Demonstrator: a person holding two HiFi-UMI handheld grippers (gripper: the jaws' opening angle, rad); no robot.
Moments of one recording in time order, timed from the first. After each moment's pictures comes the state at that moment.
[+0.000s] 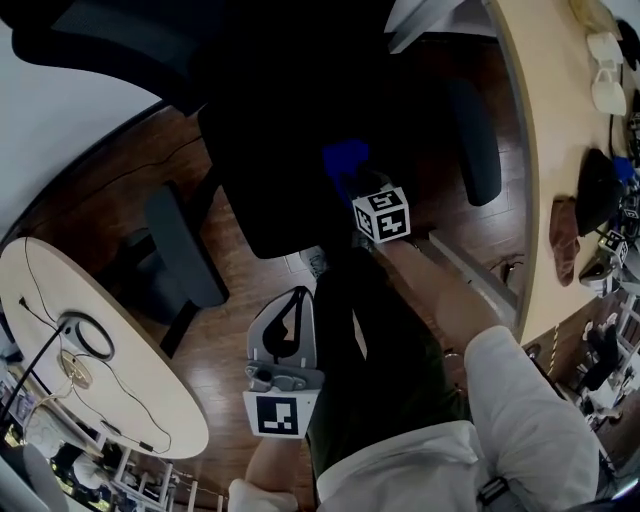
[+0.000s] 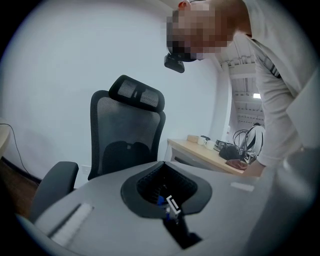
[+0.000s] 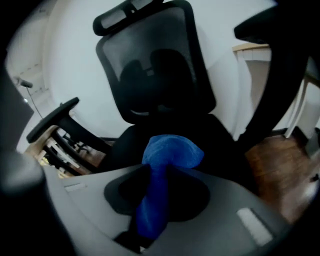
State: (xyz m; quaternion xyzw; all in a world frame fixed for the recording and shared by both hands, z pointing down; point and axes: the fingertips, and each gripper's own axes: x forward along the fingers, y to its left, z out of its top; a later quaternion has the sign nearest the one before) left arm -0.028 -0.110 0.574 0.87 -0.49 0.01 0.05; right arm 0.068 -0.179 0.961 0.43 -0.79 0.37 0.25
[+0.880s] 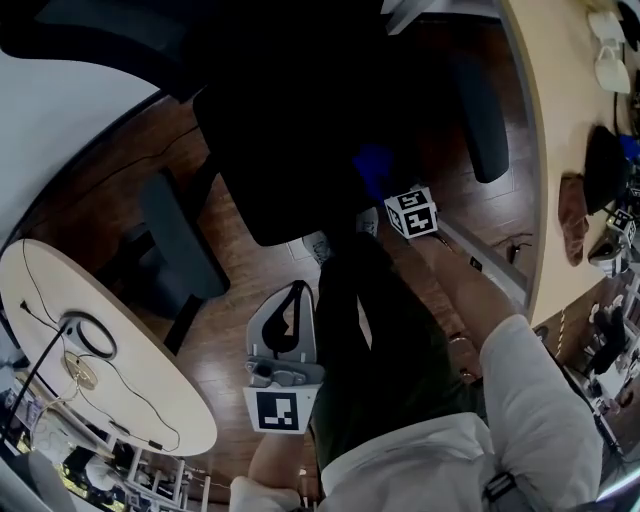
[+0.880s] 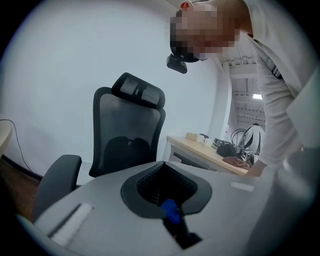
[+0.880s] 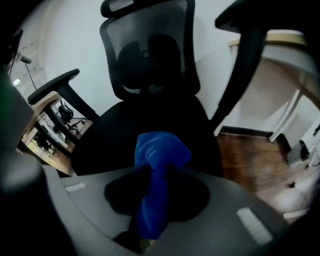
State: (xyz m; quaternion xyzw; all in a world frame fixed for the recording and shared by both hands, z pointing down) left arm -0.035 -0.094 0.589 0.87 -0.48 0.02 0.06; right arm 0.149 -0.117 1.026 0.44 -0.76 0.35 0.33
